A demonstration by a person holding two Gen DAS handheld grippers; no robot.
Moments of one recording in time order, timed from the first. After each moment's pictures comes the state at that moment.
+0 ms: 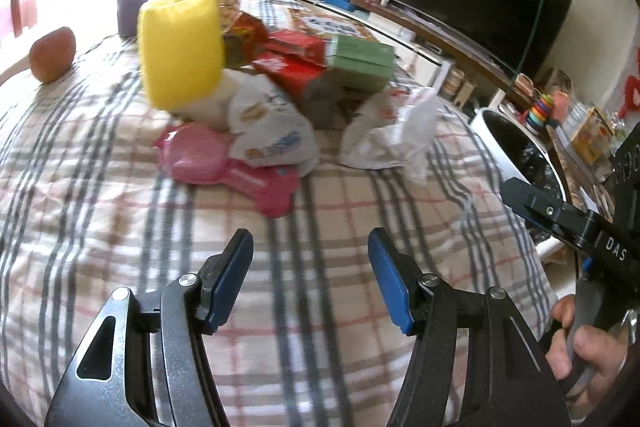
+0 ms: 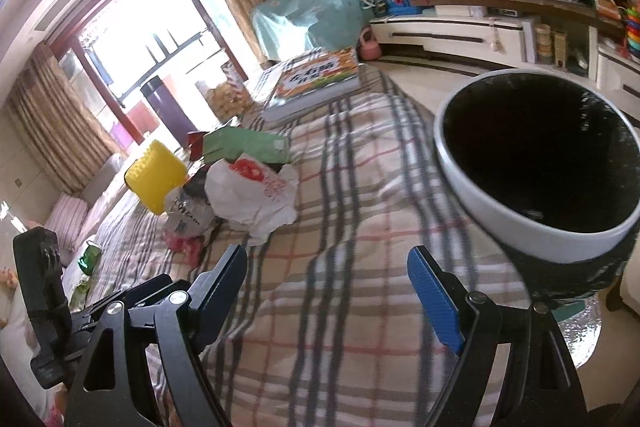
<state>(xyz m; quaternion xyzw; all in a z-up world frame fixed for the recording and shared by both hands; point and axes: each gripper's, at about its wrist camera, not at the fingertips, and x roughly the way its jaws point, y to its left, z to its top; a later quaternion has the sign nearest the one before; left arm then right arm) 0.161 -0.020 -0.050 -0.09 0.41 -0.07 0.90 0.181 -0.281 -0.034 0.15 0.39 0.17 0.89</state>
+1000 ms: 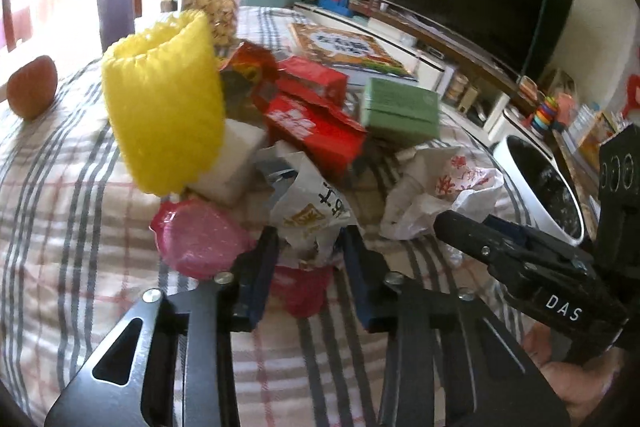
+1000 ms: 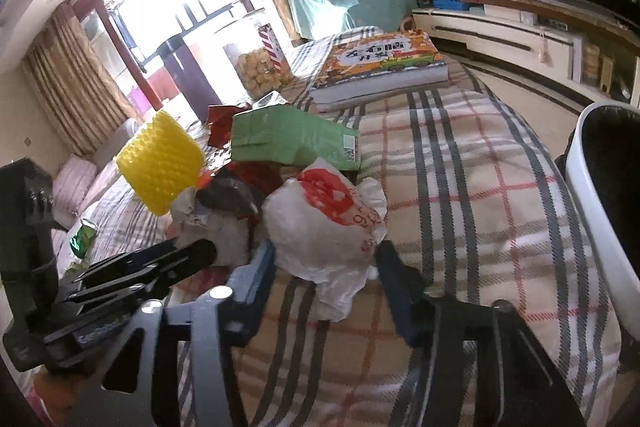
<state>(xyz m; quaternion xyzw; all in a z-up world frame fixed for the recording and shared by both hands) 0.218 -0.009 -0.045 -0.06 0.40 -0.08 0.91 0.232 -0.210 -0.050 0.10 0.40 0.22 0.88</state>
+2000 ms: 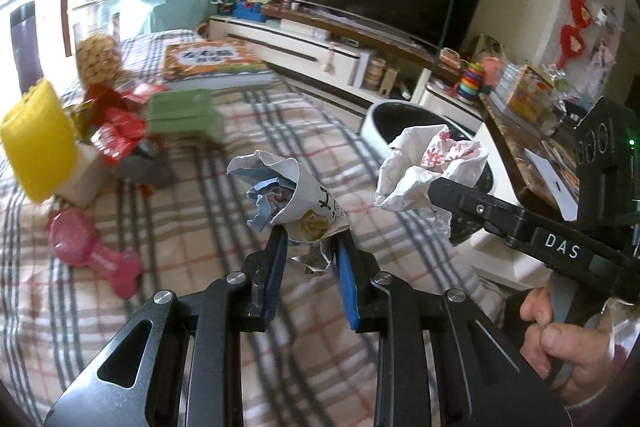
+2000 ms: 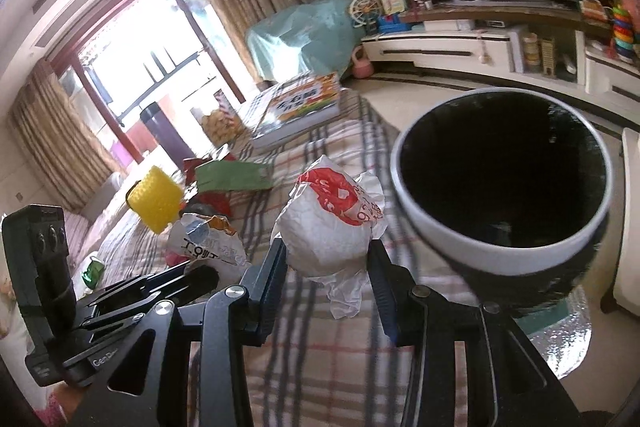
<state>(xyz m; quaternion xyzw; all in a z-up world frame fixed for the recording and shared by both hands) 0.178 -0.111 -0.017 -0.03 0.38 -0.21 0.90 0.169 -0.324 -0.019 0.17 0.36 0.15 0.91</state>
